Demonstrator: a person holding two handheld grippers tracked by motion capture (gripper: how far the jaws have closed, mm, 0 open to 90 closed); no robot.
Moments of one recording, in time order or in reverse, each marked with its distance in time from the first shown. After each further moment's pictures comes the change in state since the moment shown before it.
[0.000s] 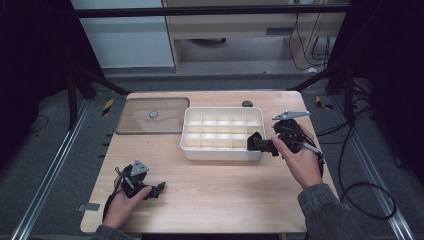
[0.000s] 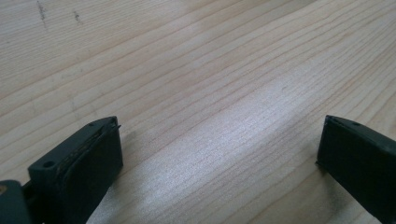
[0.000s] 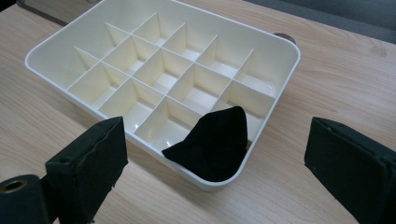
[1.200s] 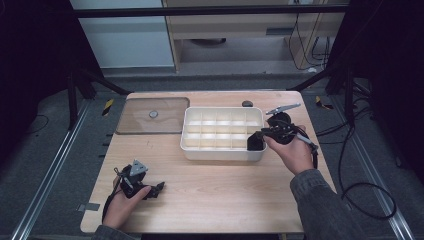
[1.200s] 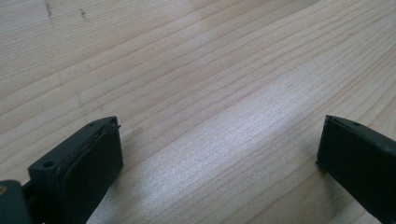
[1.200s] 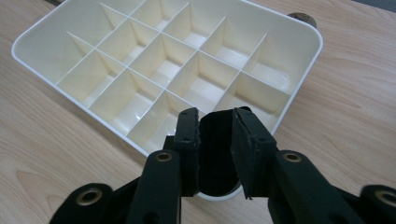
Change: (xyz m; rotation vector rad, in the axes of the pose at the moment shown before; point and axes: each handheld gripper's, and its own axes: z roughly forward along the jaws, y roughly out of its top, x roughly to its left) left arm 0.002 -0.001 -0.001 -0.001 0.007 -0.007; right arm -0.009 0.014 0.027 0.103 0.048 0.006
